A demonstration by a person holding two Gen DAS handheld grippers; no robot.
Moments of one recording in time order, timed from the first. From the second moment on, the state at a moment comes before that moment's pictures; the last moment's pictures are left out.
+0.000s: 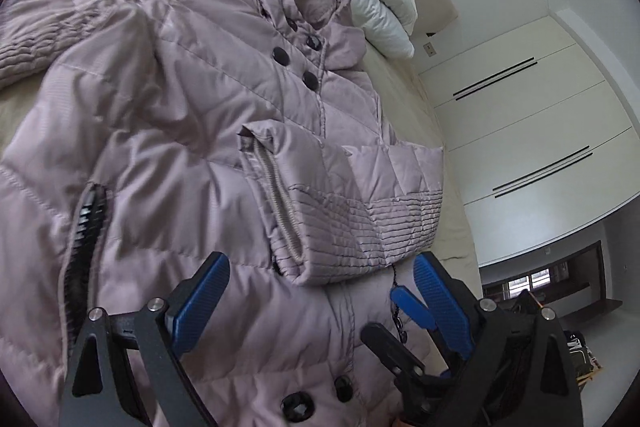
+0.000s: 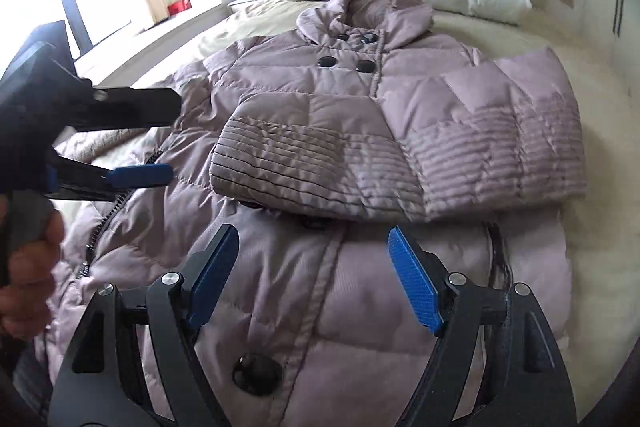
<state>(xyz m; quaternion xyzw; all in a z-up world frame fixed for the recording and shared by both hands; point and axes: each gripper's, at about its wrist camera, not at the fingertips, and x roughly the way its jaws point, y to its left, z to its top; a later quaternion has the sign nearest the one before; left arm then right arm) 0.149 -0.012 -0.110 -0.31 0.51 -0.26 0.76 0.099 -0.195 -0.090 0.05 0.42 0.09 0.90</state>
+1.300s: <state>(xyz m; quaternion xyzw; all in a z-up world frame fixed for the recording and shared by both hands) 0.249 0.046 0.090 -0.30 0.34 -0.28 0.85 0.169 -0.402 -0.180 0.74 0.20 0.10 0.63</state>
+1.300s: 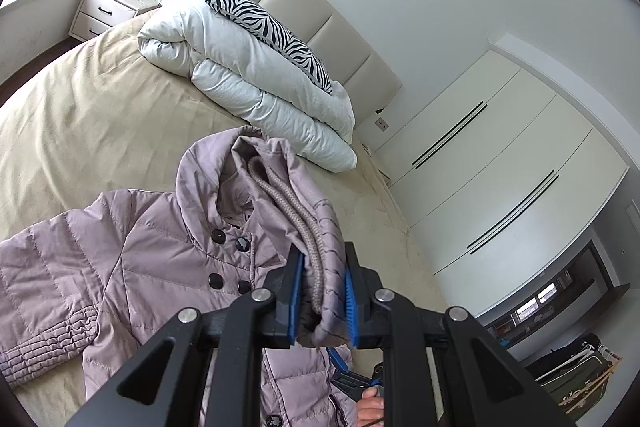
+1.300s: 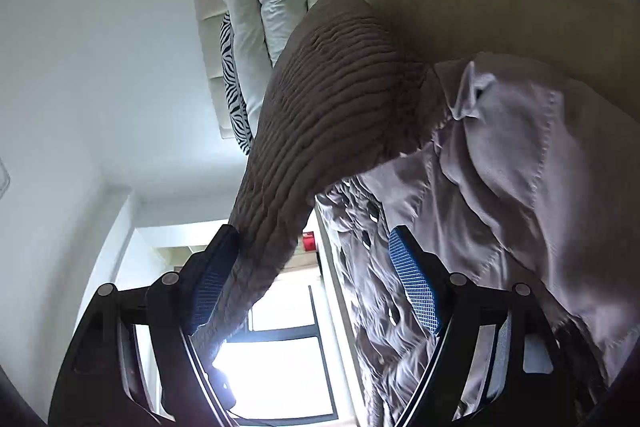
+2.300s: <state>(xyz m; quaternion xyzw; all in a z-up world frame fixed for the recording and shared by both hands) 0.310 0.082 -0.121 -0.32 0.48 -0.16 0.80 0.134 -0.493 -0.182 0.65 0.22 -0.02 0.72</state>
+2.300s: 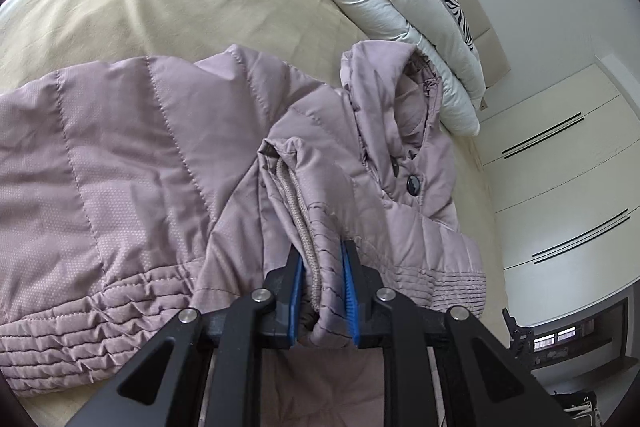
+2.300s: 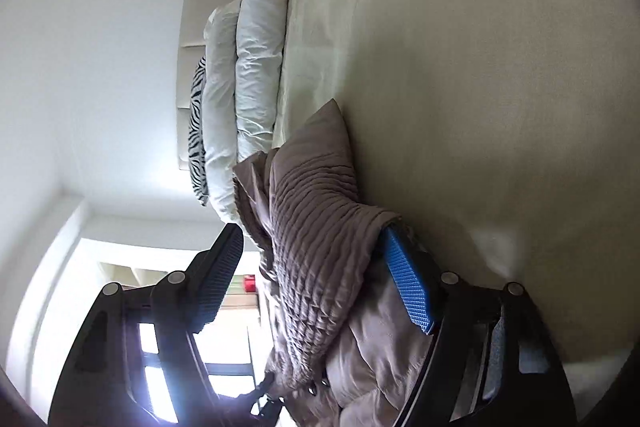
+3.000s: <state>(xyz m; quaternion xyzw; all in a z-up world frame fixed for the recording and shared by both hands) 0.321 0.084 -0.143 -0.29 0.48 -0.15 0.82 0.245 -0.445 -0.149 0.47 0.32 0.04 0.82</state>
